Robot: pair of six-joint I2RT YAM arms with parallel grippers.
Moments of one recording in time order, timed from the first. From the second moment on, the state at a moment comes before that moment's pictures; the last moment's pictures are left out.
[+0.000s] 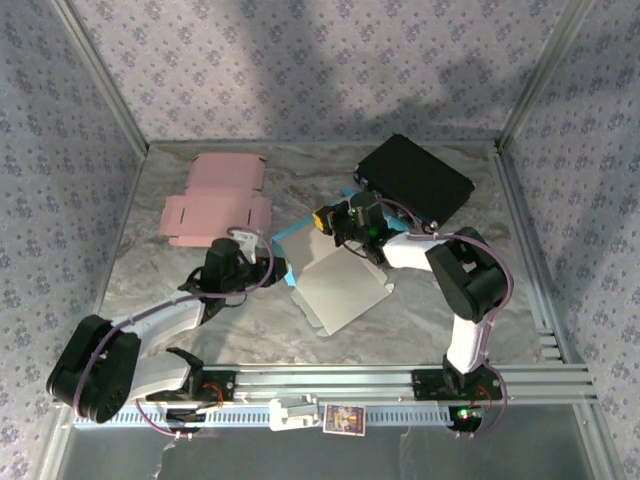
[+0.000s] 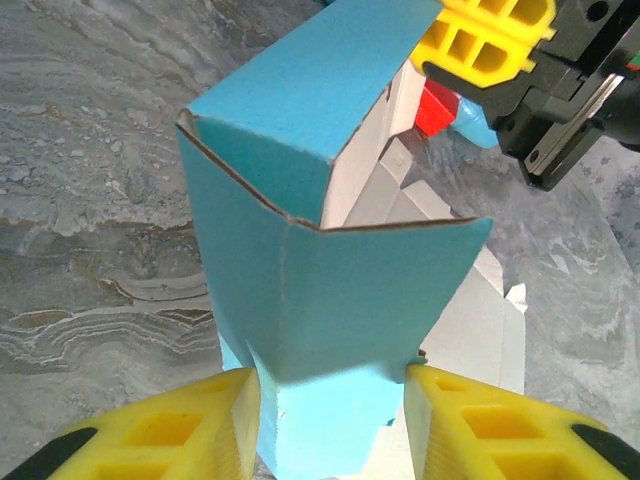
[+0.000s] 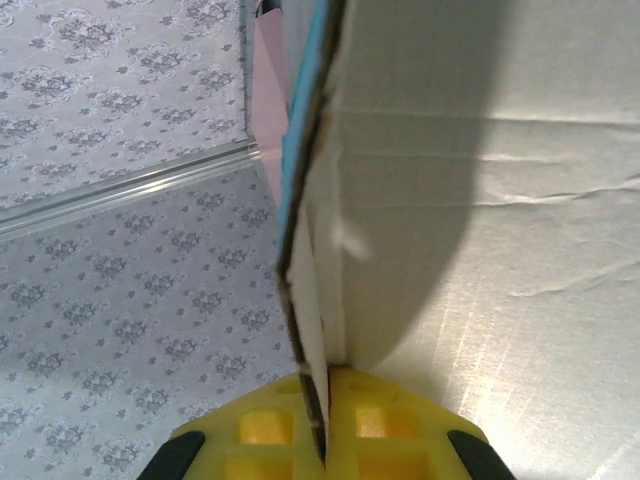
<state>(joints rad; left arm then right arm) -0.49 1.19 0.39 0.27 0.36 -0.56 0.58 1.85 0.95 0.53 -0.31 1.63</state>
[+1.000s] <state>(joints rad) -0.66 1.34 0.48 0.21 0.03 -0.52 0.57 1.90 0.80 0.97 -0.32 1.63</state>
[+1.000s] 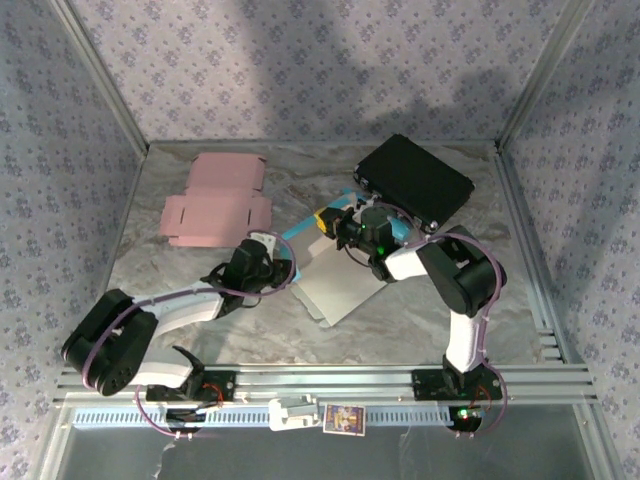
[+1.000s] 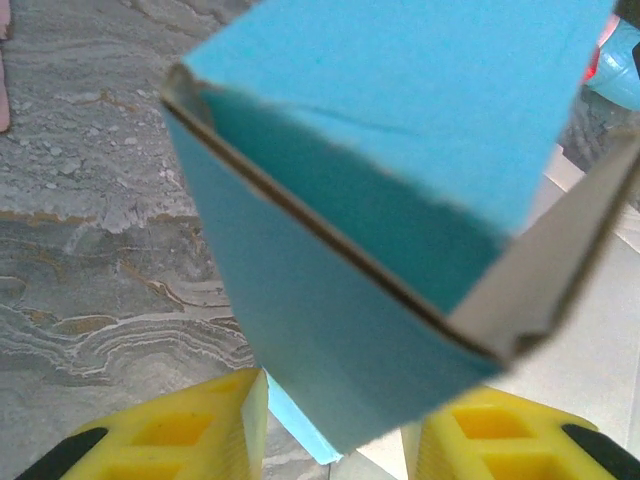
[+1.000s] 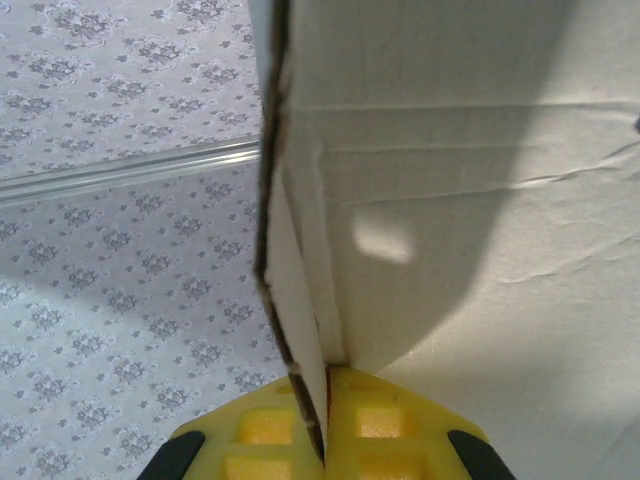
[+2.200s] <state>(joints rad) -0.75 1.48 0.67 0.04 -0.28 -0.64 0.59 1.92 0.79 1.02 -0.19 1.66</state>
